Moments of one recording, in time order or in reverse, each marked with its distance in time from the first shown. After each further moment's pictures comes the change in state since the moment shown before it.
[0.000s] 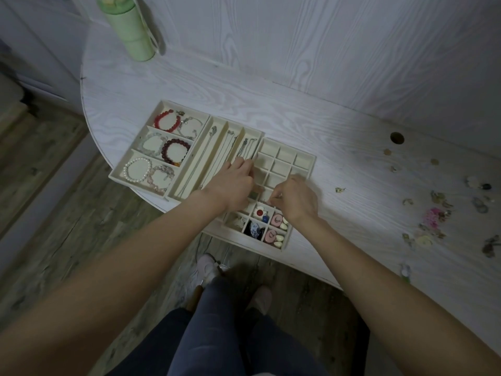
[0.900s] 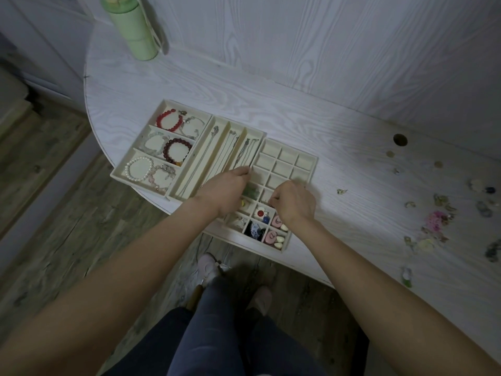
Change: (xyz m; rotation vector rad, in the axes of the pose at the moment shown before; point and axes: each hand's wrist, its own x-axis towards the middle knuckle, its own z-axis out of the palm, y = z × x) left_hand -0.012 -0.005 0.005 -0.252 0.004 -0.097; right_hand 0.008 -0.004 0.017 -0.039 0.011 0.109
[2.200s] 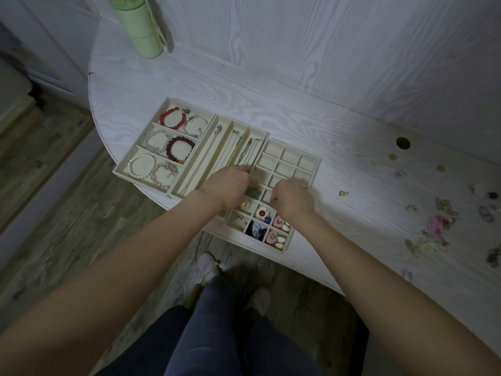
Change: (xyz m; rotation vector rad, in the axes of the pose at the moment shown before) left_hand 0.003 0.002 -0.009 0.048 0.018 0.021; right_hand 0.001 -0.009 -0.012 -0.140 -0.141 -0.079
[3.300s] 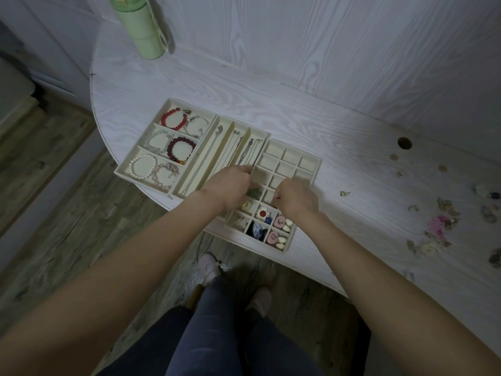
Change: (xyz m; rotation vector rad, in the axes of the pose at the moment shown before) left_hand -0.003 0.003 -0.003 0.001 -0.011 0.000; right_hand 0.007 0.006 -0.001 0.075 -0.021 0.042
